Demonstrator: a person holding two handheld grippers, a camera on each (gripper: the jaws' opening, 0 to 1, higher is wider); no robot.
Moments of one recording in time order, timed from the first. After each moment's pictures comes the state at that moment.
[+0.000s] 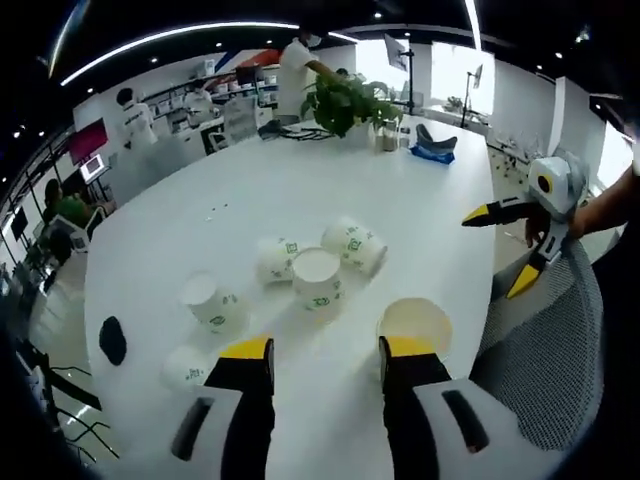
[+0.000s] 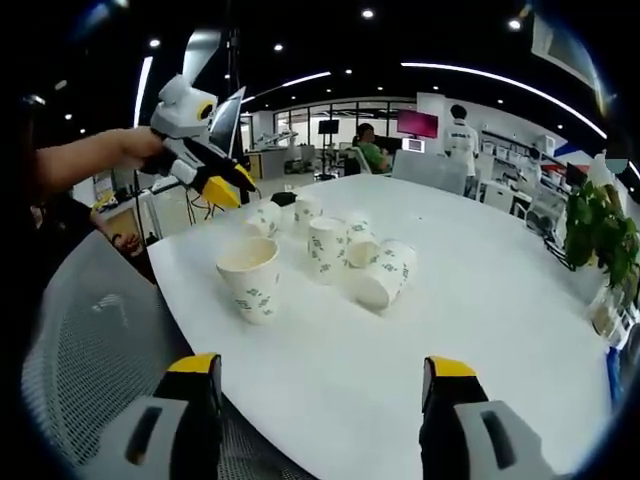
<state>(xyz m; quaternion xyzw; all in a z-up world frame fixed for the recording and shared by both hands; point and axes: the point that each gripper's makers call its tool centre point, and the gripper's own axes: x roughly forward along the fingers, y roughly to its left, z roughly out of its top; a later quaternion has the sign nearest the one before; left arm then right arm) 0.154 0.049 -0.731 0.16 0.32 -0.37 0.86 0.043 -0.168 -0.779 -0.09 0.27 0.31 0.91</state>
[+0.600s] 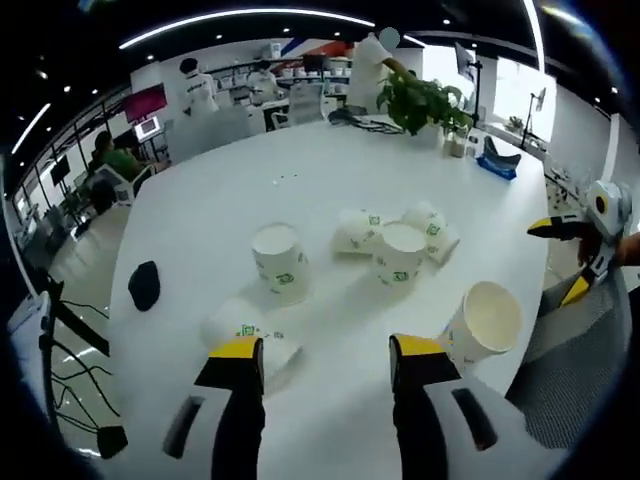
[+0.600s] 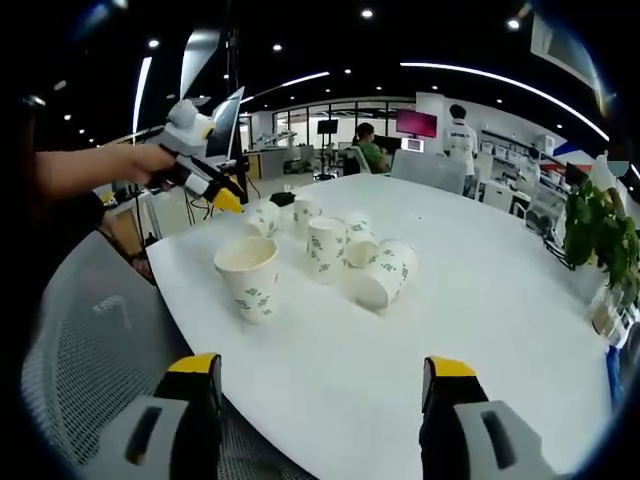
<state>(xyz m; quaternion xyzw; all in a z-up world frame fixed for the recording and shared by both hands) 0.183 0.105 -0.757 0.10 0.34 -0.26 0.90 0.044 -0.169 -0.780 -0.09 0.28 0.31 0.91</state>
